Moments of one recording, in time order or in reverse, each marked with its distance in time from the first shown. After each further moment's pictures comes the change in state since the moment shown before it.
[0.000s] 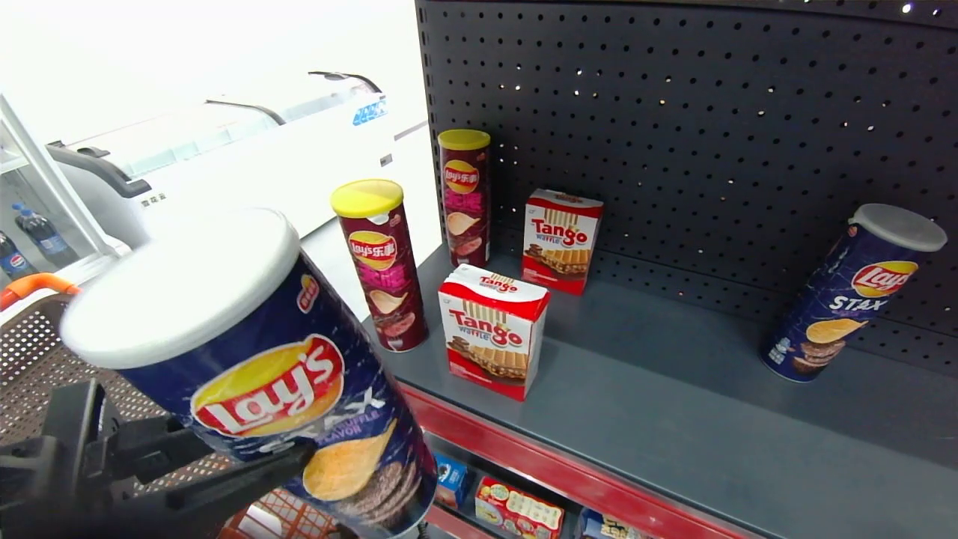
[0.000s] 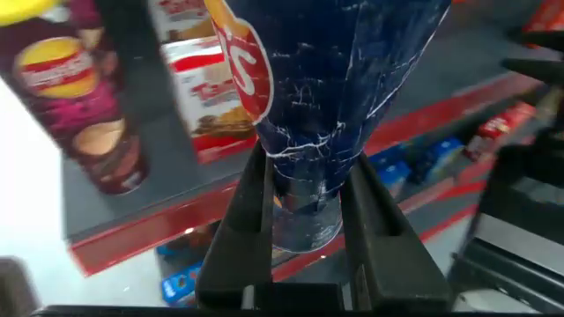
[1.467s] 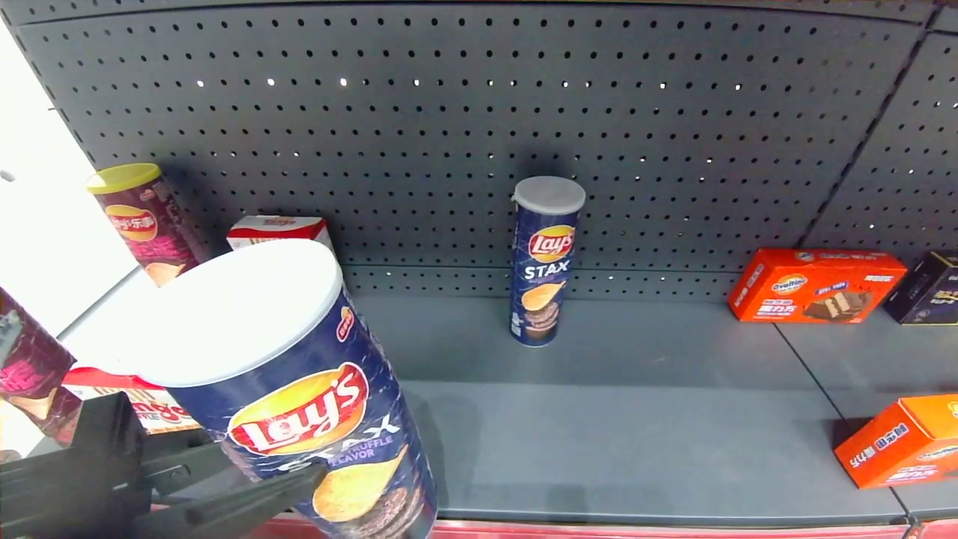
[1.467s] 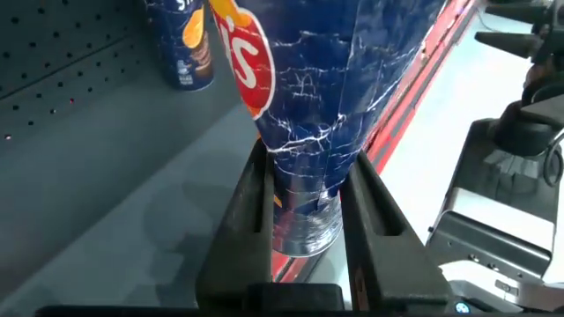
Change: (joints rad) left arm 0.006 0.015 0.004 0.020 -0.043 0.002; right arm -0.001 0.000 0.000 0.000 0.005 -0.002
